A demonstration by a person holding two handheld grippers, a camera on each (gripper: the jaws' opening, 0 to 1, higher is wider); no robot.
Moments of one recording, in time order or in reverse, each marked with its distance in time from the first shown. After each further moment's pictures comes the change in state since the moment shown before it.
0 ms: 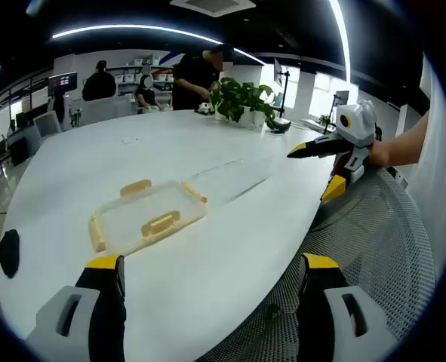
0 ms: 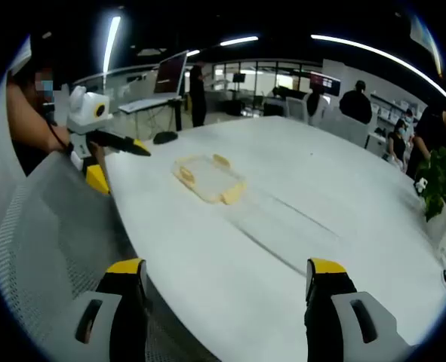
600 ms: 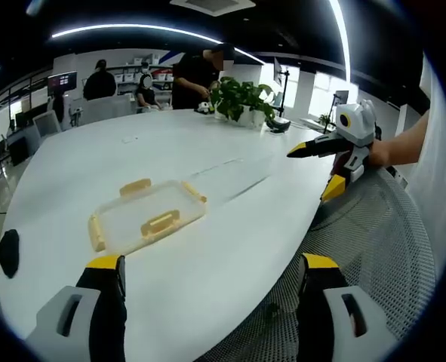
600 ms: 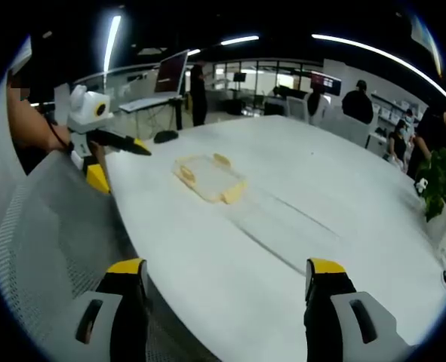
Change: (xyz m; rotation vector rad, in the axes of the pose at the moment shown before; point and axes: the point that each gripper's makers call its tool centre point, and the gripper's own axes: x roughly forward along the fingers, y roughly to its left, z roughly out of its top) left arm 0.000 0.000 -0.001 0.000 0.005 -0.002; right arm 0.000 0.000 -0.001 -0.005 0.005 0.001
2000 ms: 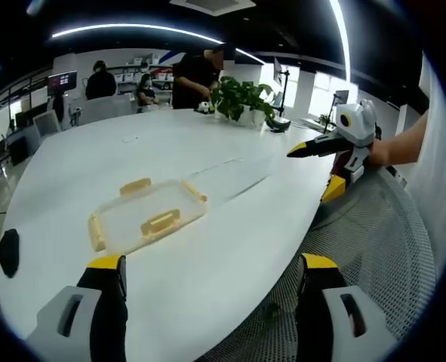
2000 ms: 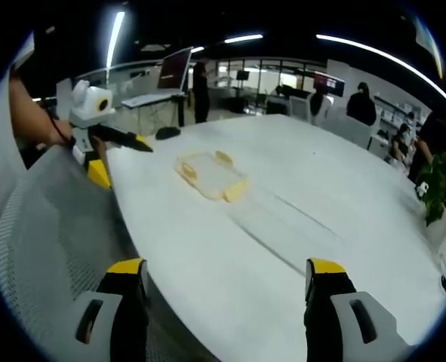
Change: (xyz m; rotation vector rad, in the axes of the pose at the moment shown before) left arm 0.000 0.001 0.000 -0.001 0.002 0.001; right arm 0.001 0.001 -0.001 -0.023 0.015 0.003
